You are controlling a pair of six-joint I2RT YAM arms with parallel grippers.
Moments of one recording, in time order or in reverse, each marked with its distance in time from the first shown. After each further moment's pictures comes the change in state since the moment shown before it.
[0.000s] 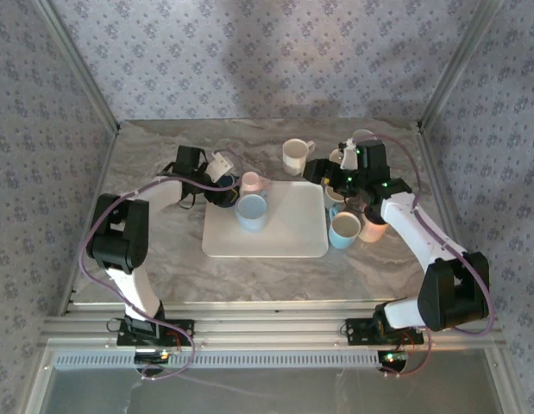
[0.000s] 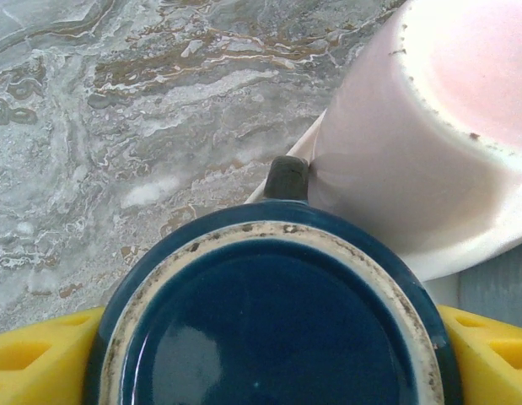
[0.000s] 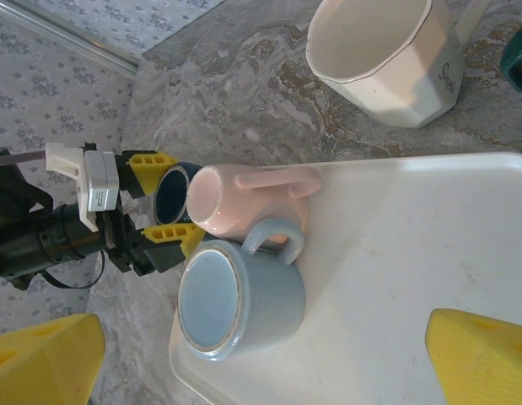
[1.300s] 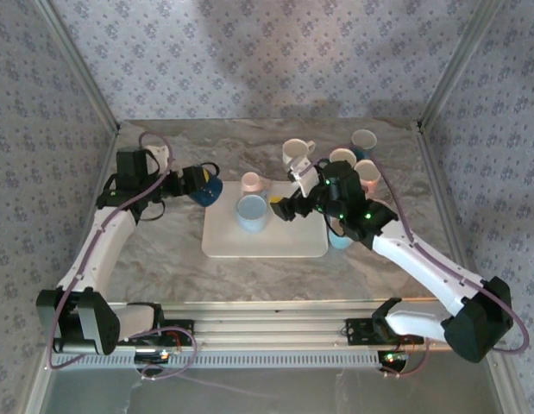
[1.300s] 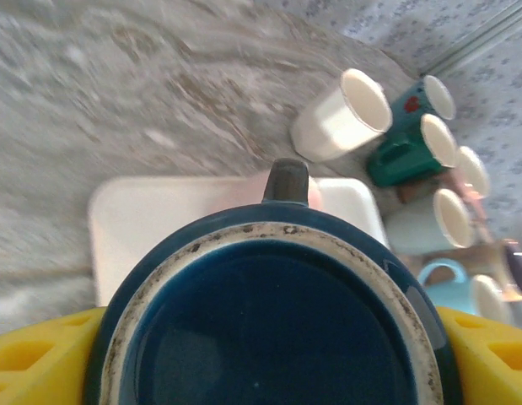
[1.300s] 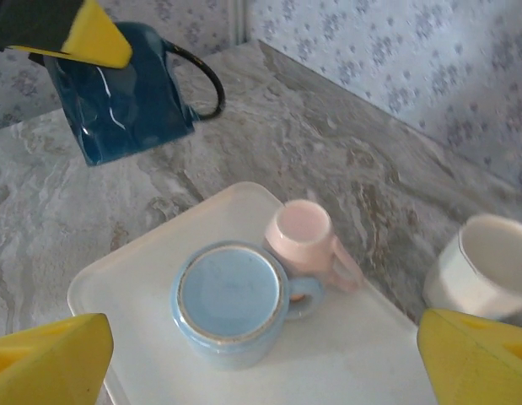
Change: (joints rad) left arm 0.181 -0.607 -0.115 -0.299 0.182 -0.903; right arm 0.428 -0.185 -0.052 0.115 0.328 -0.738
